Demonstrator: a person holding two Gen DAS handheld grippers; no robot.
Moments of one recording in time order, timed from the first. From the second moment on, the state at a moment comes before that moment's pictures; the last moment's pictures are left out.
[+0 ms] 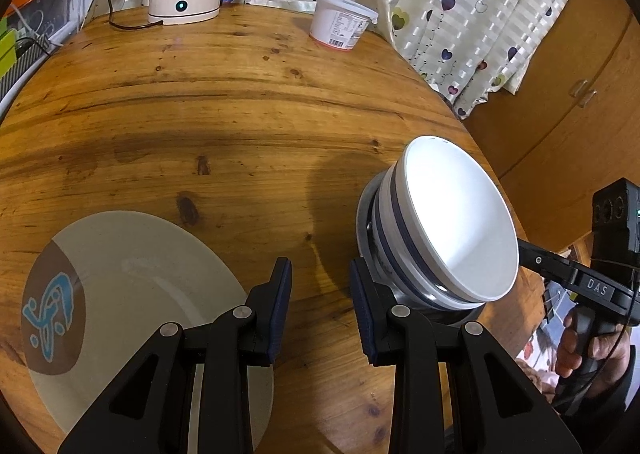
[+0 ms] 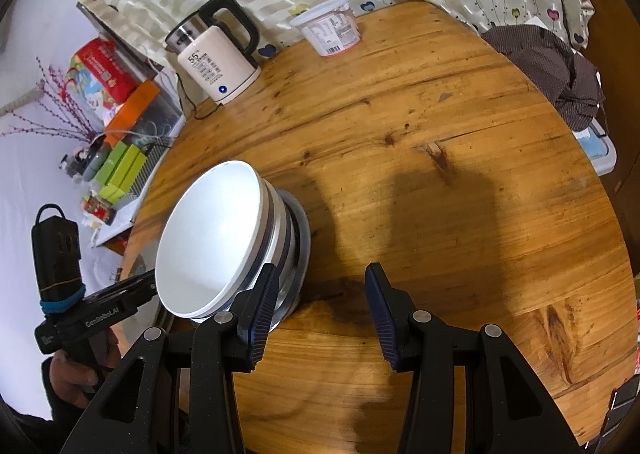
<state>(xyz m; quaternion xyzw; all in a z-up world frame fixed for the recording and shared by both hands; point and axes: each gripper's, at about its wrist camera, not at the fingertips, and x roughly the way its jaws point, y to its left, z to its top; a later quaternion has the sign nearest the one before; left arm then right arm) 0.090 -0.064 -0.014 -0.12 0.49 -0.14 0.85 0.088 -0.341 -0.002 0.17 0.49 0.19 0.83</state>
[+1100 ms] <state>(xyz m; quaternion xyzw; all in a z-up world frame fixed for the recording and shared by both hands) 0.097 -0.063 -0.017 -0.17 0.49 -0.18 0.84 0.096 -0.341 -0.011 0.20 0.50 0.22 0.81</state>
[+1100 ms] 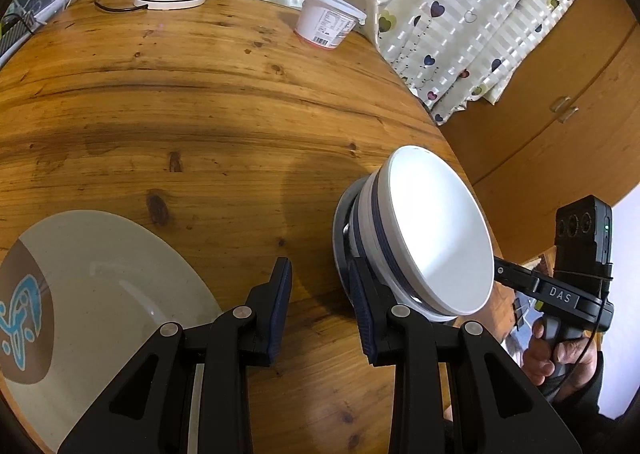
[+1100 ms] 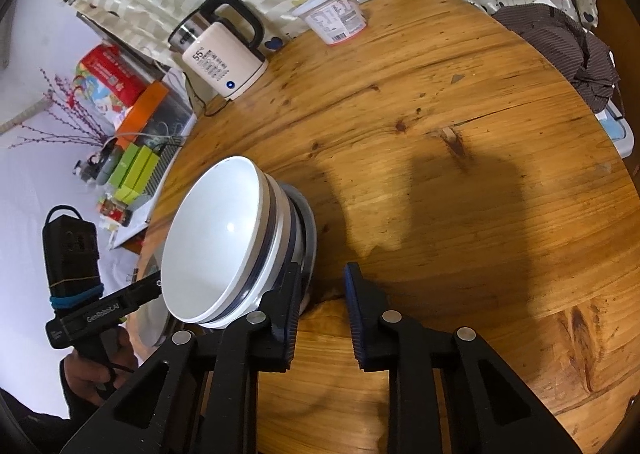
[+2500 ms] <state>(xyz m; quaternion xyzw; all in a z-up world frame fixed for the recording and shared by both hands) 0.097 -0.055 -0.022 -0.23 0.48 -0.24 0.81 0.097 -0.340 -0.008 0.23 0.49 0.25 0.80</state>
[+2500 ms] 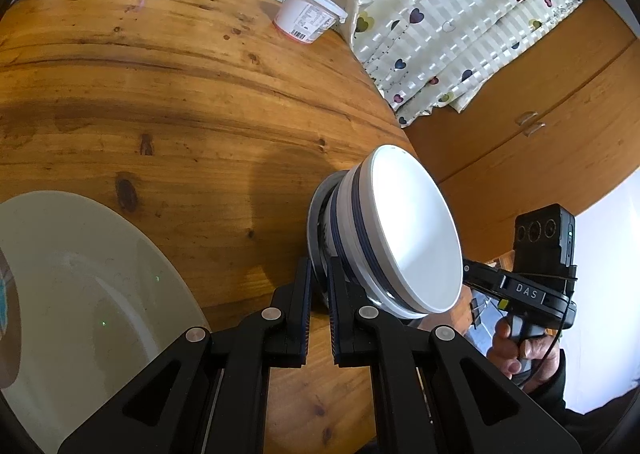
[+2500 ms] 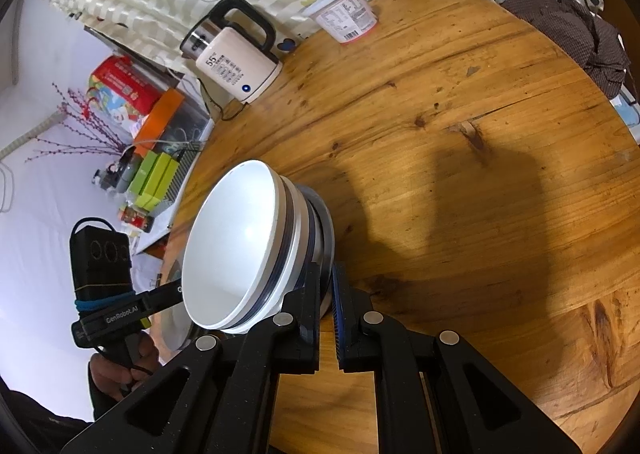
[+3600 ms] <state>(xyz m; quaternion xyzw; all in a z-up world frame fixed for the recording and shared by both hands) 0.066 0.006 0.008 -0.26 0.44 -0.20 0.84 0.097 -0.274 0.028 0.19 0.49 0.30 0.80</state>
